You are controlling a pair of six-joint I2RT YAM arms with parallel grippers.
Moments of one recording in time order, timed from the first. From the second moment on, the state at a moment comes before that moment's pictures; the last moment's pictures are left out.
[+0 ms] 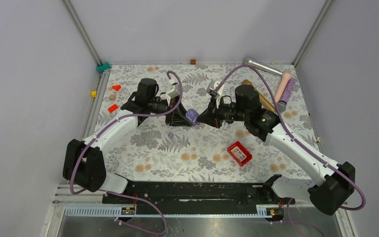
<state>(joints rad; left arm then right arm) -0.40 1.42 1.04 -0.15 1.25 0.15 0.65 1.20 1.06 -0.22 -0.65 -0.02</state>
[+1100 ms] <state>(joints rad) -0.42 1.39 1.04 -0.13 1.28 0.15 0.64 1.19 1.04 -0.20 -0.58 -0.05</state>
